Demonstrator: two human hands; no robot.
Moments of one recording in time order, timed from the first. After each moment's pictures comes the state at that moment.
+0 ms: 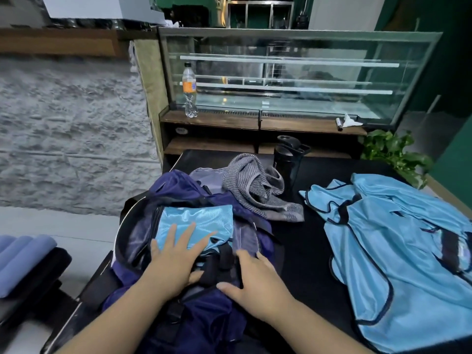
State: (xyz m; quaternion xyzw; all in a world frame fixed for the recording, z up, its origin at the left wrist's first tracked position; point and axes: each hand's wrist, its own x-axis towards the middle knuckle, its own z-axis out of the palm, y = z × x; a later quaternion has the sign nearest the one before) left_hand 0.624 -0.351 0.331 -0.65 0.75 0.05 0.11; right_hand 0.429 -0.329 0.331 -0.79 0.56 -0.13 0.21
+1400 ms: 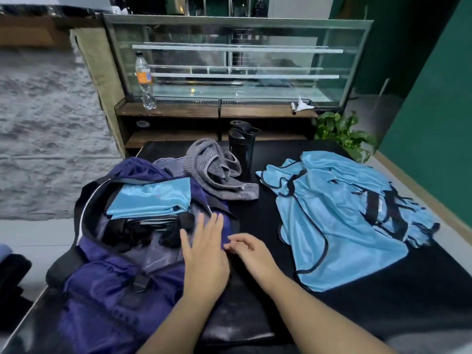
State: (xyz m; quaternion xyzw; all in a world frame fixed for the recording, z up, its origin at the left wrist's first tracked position) left_hand 0.479 -0.304 0.302 -0.62 0.73 0.03 -0.29; right_hand 0.357 -0.311 0.296 -0.52 0.57 -0.41 0.49
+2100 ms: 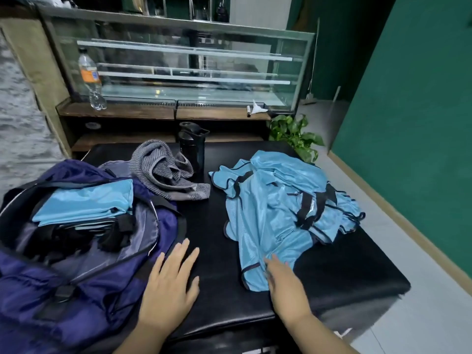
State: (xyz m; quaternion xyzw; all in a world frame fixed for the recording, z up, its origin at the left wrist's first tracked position) left_hand 0.456 -0.264 0.262 -0.52 0.83 0.06 -0.20; right_hand 0.204 -0.216 0.255 -0.61 0.72 -0.27 0.16
